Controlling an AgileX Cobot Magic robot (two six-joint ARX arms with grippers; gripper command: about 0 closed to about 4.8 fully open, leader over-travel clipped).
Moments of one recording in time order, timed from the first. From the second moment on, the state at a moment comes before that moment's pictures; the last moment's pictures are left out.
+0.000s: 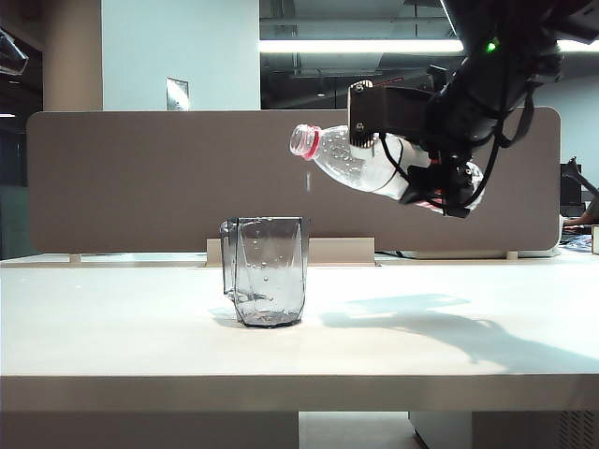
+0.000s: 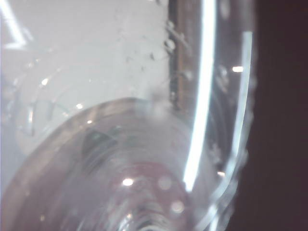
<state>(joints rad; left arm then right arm) -0.62 0.32 0.46 -0.47 0.09 -0.03 0.43 1.60 0.95 0.25 0.14 -1.36</state>
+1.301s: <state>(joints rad) -0.62 0.32 0.46 -0.47 0.09 -0.03 0.43 1.70 1.05 0.35 0.22 -1.68</state>
